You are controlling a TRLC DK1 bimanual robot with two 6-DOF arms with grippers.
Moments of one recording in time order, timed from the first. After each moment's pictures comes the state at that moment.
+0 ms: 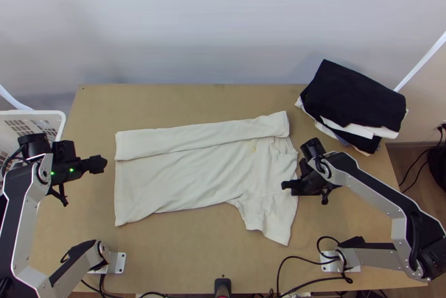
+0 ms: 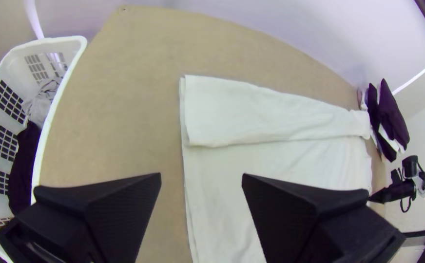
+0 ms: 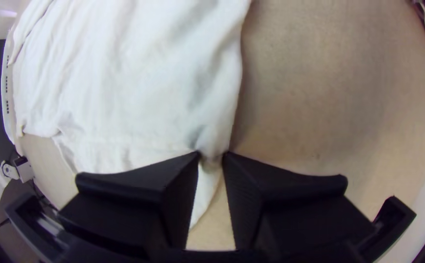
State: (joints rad) left arm 0.36 1.06 0.90 -0.86 0.32 0.15; right arm 0.36 1.42 0.77 -0.79 -0.18 0.30
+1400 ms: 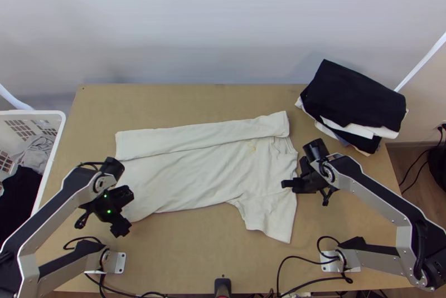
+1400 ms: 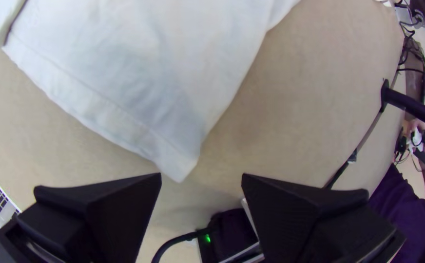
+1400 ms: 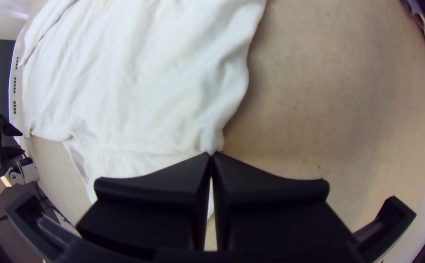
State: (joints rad) left arm -0.19 1.19 0.69 -1.25 0.01 0.52; right arm 0.35 1.37 0.75 -0.74 -0.19 0.29
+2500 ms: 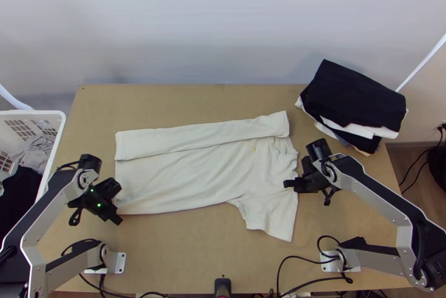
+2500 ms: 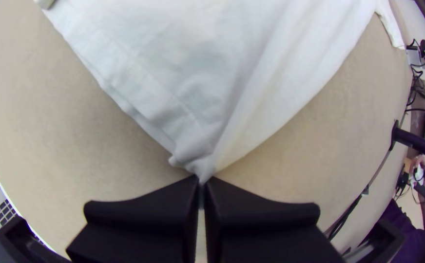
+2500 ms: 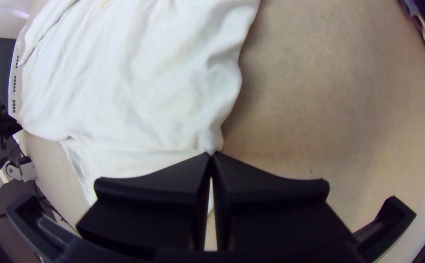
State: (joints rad) left arm 0.12 1.20 0.65 -1.06 0.05 0.69; right arm 0.32 1.35 0.74 -0.73 -0.19 0.26
